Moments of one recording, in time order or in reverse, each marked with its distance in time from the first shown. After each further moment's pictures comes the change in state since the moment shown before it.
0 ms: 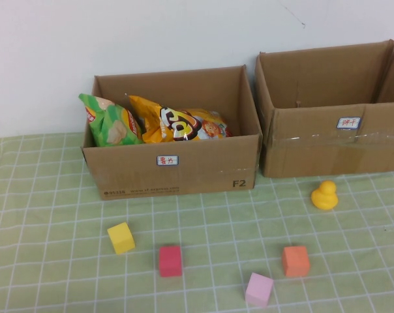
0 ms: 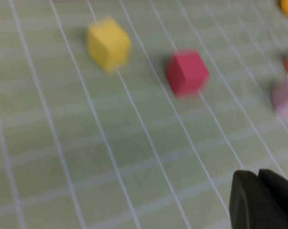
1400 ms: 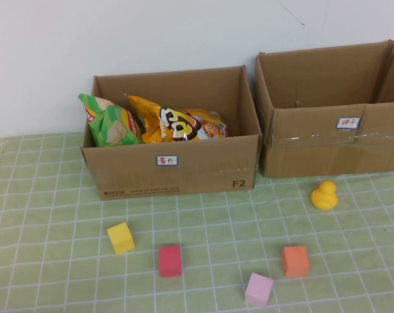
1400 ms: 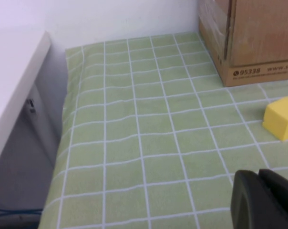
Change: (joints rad) right arm 0.000 0.000 0.000 0.000 0.024 0.000; left arm 0.500 -0.332 0.172 0.056 -0.098 0.360
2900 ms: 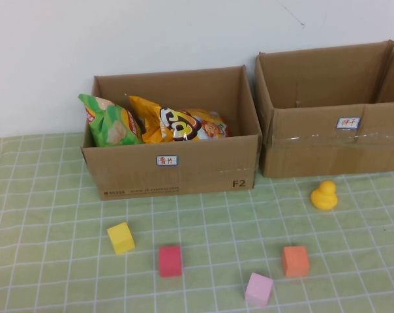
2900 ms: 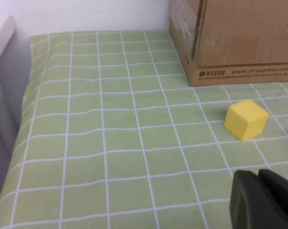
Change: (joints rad) right arm 0.000 0.000 0.000 0.000 0.000 0.000; left arm -0.049 0.000 0.000 -0.069 0.017 -0.042
